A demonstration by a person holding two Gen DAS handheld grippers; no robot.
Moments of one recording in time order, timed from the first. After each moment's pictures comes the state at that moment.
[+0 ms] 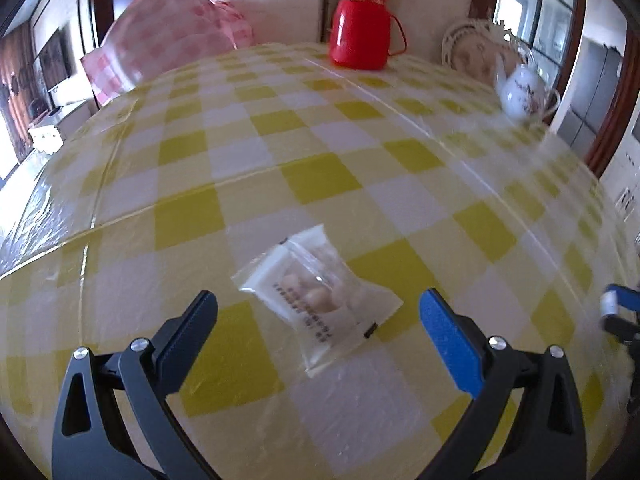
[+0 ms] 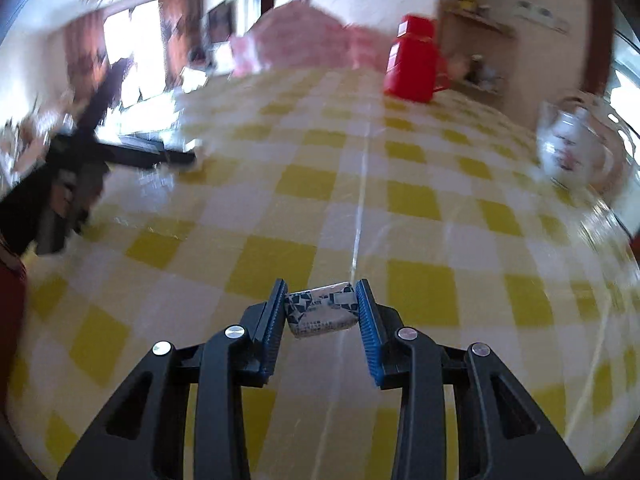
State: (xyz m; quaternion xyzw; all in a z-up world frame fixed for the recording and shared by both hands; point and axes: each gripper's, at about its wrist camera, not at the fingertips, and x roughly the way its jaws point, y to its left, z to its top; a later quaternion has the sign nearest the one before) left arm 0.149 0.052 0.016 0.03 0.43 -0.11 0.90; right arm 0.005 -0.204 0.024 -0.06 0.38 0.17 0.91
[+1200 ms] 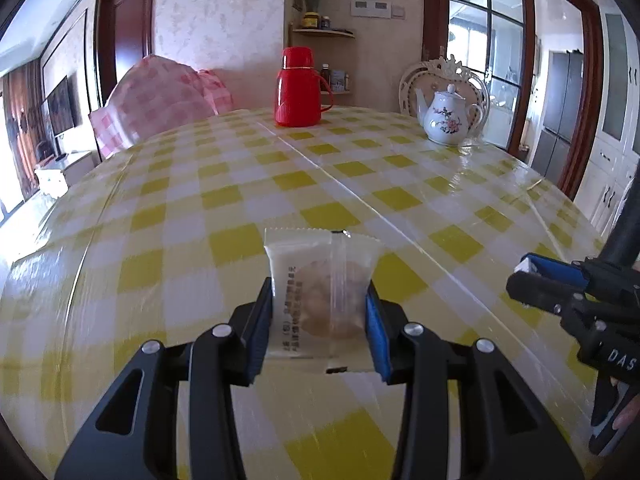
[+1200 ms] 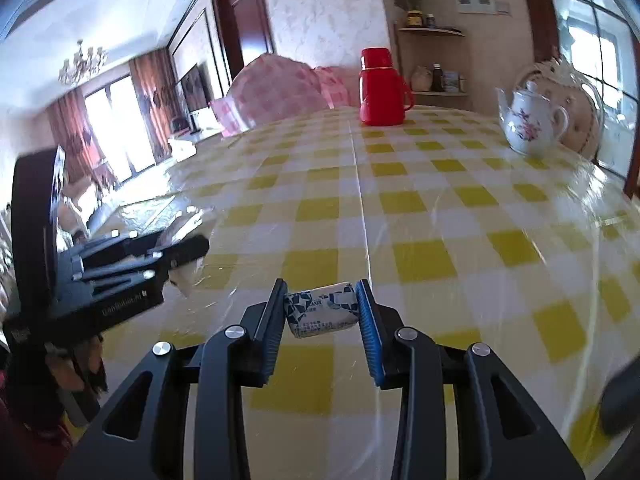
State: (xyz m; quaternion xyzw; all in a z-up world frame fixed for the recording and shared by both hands) left arm -0.021 -0.052 0.050 0.04 0.31 -0.12 0.94; right arm -0.067 -0.217 0.042 0.06 0.33 0.15 0.93
